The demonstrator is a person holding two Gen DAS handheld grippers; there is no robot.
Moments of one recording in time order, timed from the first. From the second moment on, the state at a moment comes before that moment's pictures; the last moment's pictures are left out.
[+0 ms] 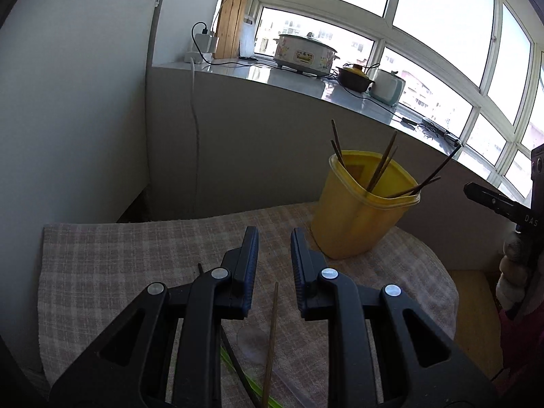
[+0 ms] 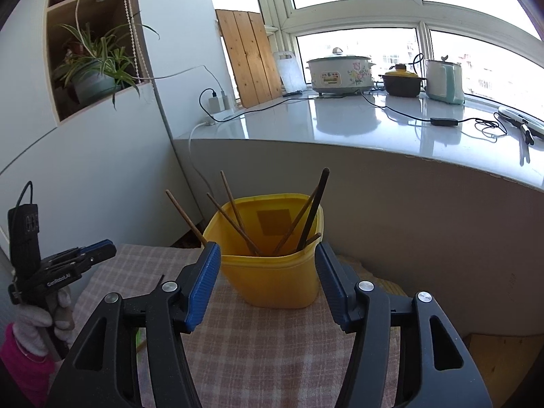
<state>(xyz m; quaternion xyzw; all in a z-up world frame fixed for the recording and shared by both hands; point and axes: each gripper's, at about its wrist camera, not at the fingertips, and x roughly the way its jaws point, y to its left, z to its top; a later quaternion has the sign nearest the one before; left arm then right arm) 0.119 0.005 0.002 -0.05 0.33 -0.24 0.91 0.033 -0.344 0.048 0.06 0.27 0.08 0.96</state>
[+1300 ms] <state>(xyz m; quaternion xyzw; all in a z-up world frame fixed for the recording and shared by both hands) 0.183 0.029 -0.111 -0.07 0.52 -0.21 0.82 0.123 -0.180 -0.123 0.15 0.53 0.19 0.81</state>
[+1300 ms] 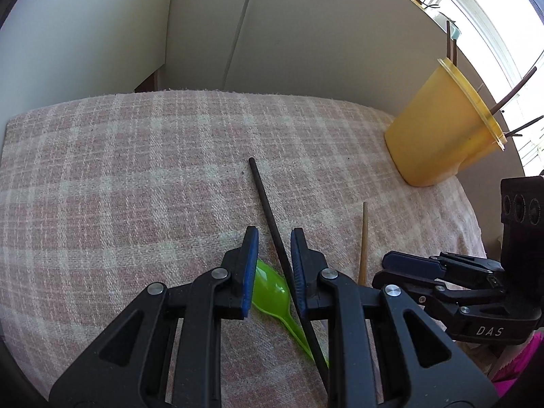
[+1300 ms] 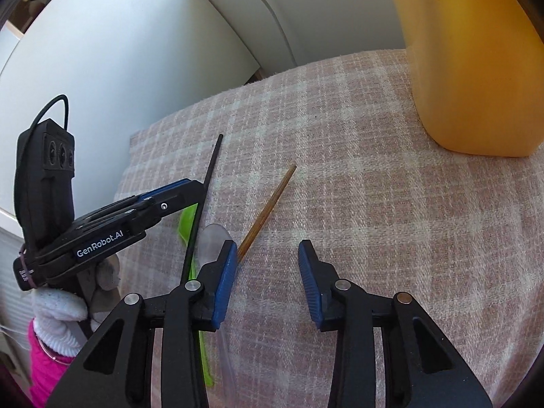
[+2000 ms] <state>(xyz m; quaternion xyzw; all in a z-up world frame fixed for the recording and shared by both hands) 0.201 -0.001 -0.120 -0.02 0.52 -0.21 0.83 0.148 -0.138 -0.133 0.12 0.55 0.16 0.81</state>
